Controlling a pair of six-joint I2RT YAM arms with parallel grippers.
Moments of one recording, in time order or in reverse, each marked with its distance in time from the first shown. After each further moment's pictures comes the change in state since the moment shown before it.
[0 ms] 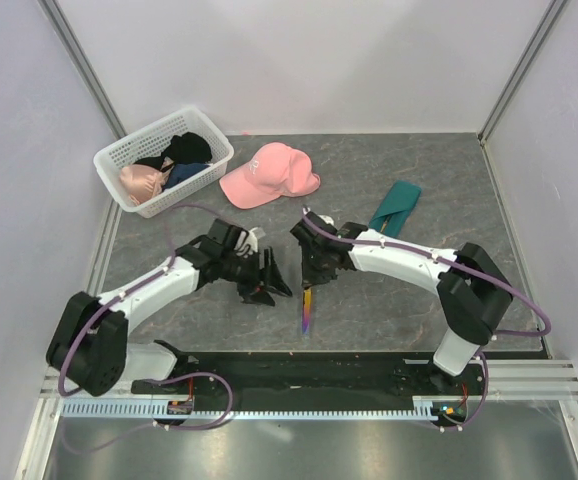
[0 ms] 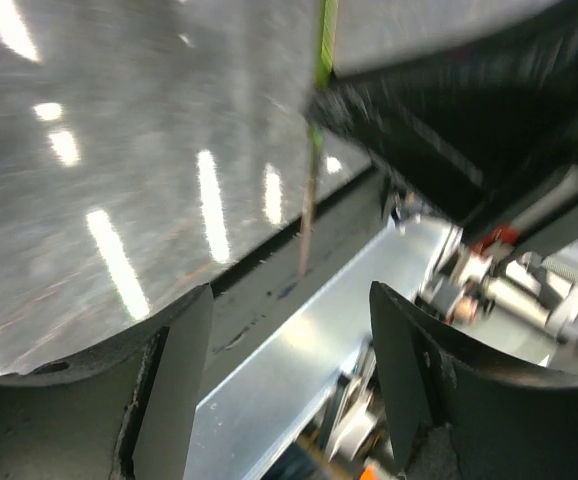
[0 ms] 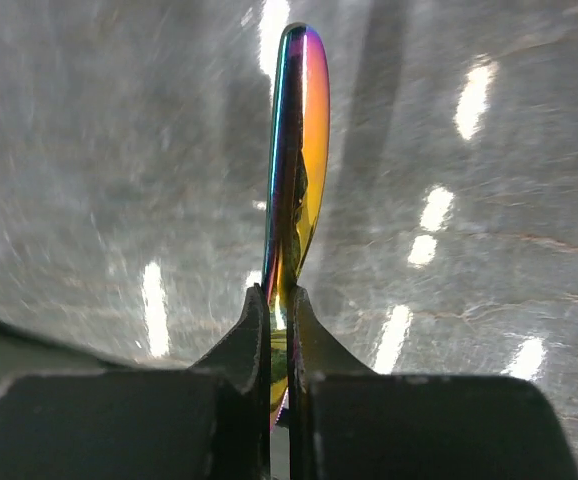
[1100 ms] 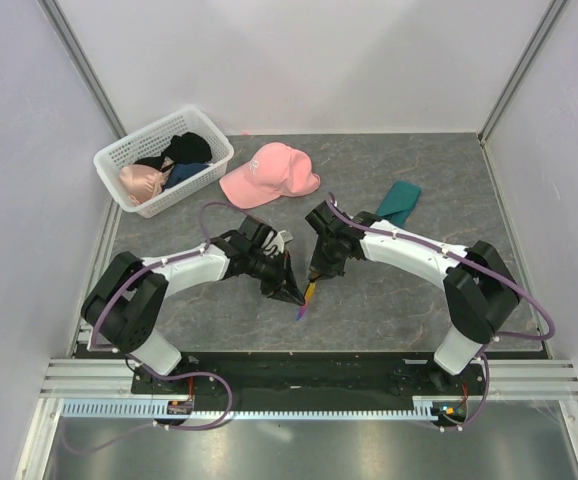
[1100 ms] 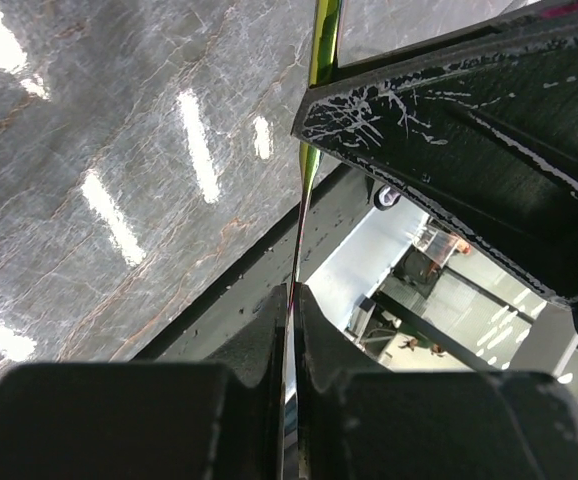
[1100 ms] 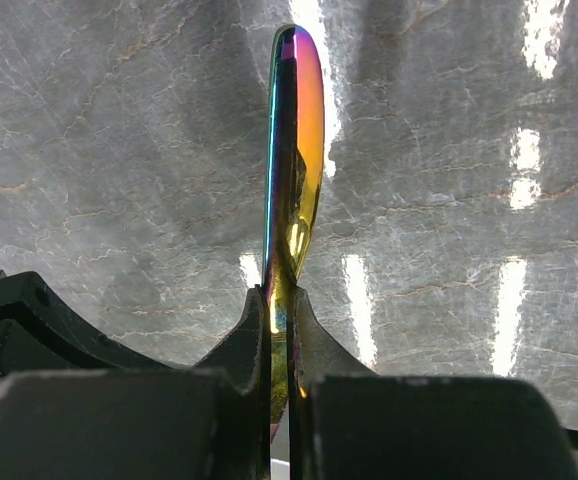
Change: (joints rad) left arm -0.177 0.307 0.111 0.178 0.086 -0.060; right arm -0.133 -0.020 0.000 -0.052 -0.078 0.260
